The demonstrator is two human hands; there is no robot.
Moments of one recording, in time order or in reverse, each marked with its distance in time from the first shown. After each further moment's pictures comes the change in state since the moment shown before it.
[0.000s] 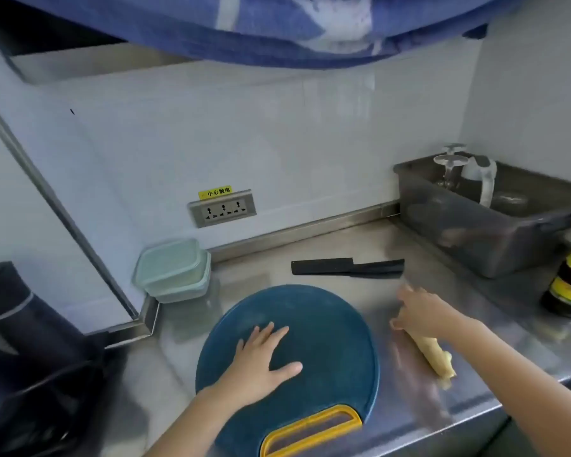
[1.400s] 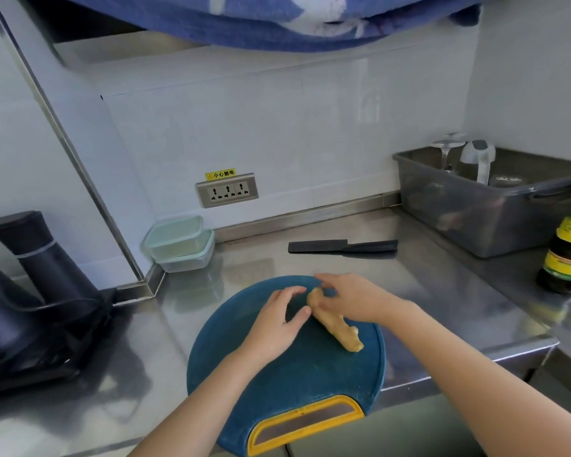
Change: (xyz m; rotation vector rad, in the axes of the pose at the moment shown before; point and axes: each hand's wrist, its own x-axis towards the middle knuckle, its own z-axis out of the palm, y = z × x) left_hand 0.002 0.057 0.052 -0.305 0.423 0.159; right_hand -0.031 -0.055 0.030 0.219 0.027 -0.534
